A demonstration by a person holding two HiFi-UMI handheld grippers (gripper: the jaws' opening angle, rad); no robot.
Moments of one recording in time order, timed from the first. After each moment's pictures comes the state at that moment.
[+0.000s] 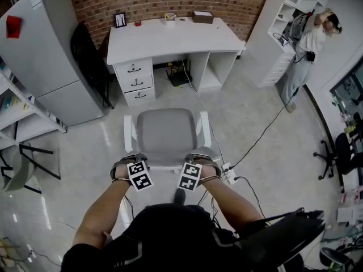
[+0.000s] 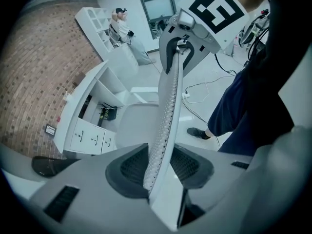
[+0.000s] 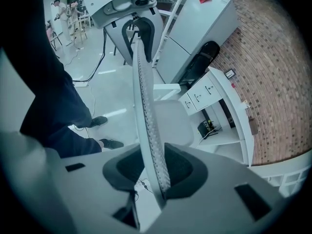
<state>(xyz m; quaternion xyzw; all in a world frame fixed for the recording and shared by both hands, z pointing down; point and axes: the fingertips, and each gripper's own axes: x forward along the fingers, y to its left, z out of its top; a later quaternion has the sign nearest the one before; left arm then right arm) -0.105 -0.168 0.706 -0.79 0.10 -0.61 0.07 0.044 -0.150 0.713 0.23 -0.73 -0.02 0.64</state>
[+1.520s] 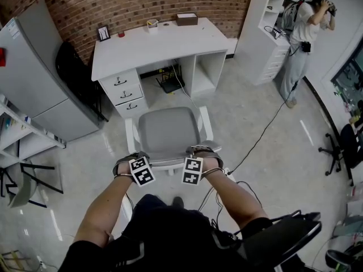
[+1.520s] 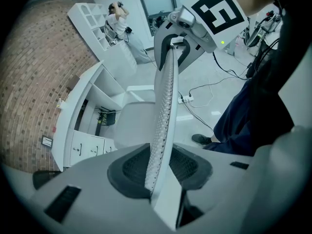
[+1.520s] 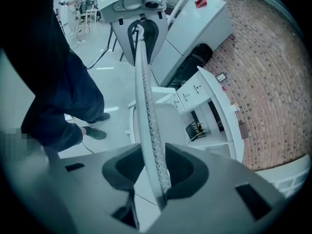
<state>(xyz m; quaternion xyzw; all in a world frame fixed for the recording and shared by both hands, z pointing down) 0.007 -0.233 0.709 -0.77 0.09 -0.62 0.07 0.159 -0.228 0.713 0.24 -0.73 -0.08 0.63</state>
